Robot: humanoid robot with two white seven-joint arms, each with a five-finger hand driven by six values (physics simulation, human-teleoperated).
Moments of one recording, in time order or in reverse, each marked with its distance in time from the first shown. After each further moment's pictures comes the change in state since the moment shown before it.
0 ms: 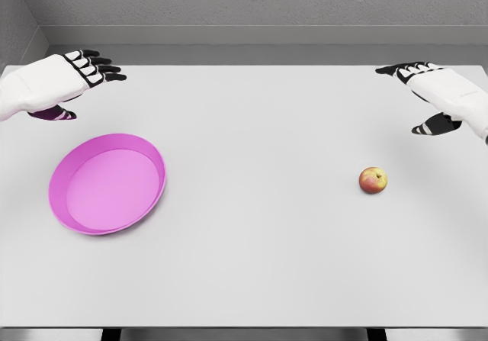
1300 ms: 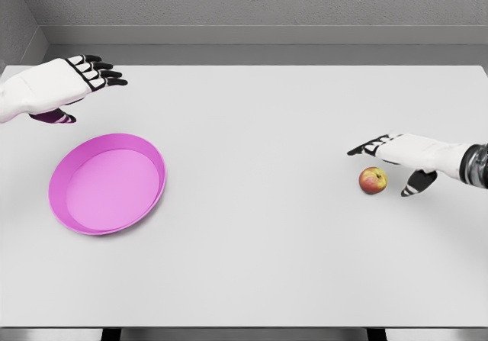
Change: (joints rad) left arm -0.003 -0.010 0.003 0.004 -0.001 0.000 -0.055; right arm -0.051 0.010 0.180 0.073 0.004 -0.158 0.311
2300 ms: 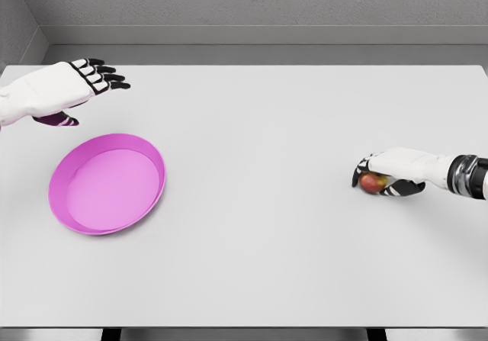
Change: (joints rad) left arm 0.009 -0.009 0.007 -0.003 -0.009 0.000 -0.009; right arm -0.008 0.025 0.051 0.029 0.000 0.000 -0.001
